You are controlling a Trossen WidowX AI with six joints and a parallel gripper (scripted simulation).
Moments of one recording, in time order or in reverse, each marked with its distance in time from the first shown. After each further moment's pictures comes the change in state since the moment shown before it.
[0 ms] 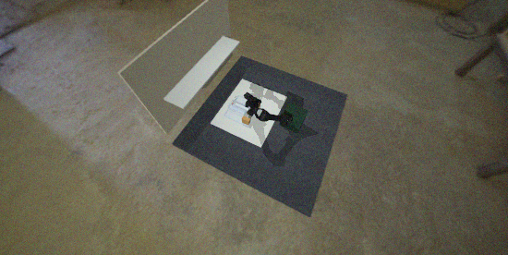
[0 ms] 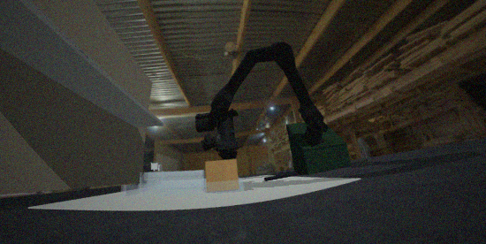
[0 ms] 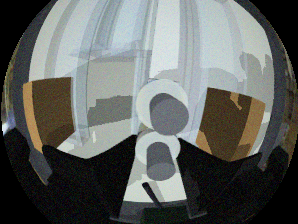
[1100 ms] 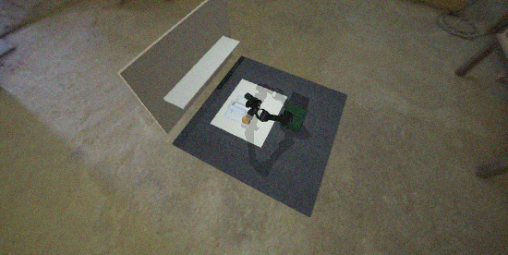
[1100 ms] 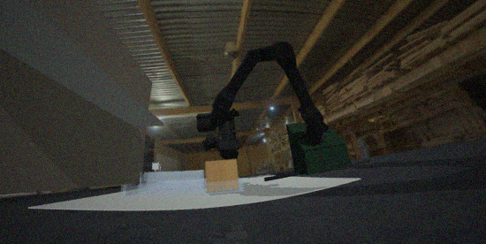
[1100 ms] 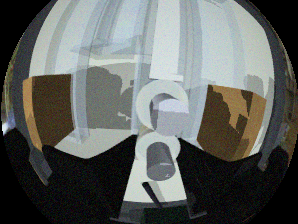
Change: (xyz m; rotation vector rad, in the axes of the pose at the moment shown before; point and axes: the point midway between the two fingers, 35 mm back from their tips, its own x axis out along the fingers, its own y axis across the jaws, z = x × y) arm 0.001 0.000 -0.004 0.001 -0.004 0.000
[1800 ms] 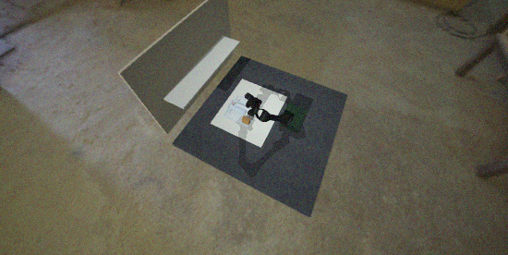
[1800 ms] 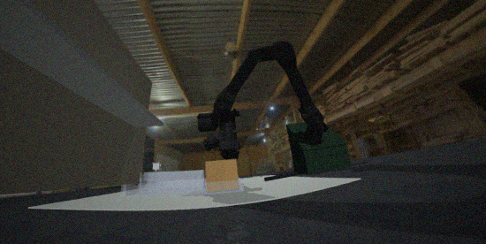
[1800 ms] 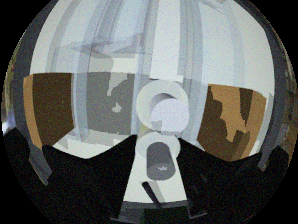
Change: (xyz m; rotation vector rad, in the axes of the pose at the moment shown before) arm 0.000 0.000 -0.002 -0.004 -0.007 0.005
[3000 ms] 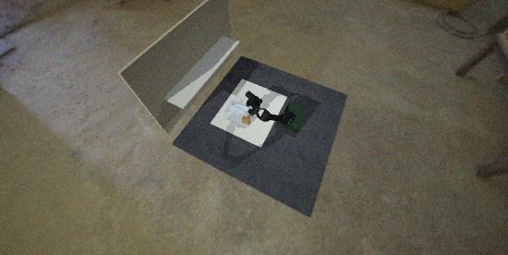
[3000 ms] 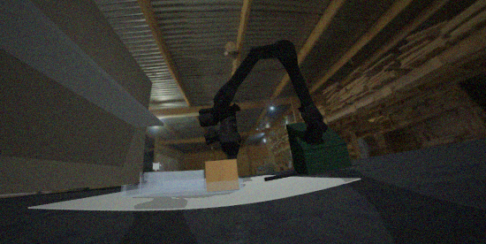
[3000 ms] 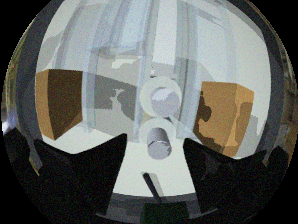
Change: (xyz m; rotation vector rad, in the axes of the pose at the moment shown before) arm -0.020 0.000 -0.003 -0.003 -0.003 0.006
